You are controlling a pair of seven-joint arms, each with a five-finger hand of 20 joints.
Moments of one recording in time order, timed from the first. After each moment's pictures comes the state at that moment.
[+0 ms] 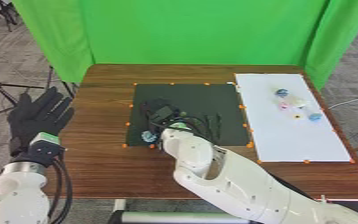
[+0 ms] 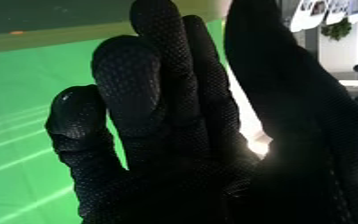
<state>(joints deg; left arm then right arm) 125.1 -49.3 -97.9 -123.9 10.9 21.6 22.7 -59.0 -72.6 25.7 -93.1 -136.0 -2.4 31.3</state>
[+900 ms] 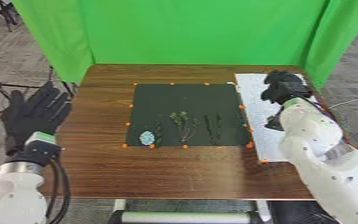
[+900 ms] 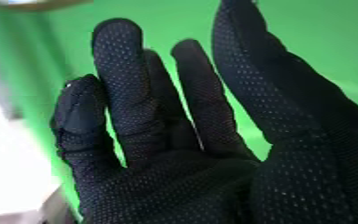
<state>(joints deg) 126.4 -48.9 -99.0 -124.8 10.6 19.2 25.2 -81.5 -51.3 71.7 -108.2 -132.3 -13.6 38.8</state>
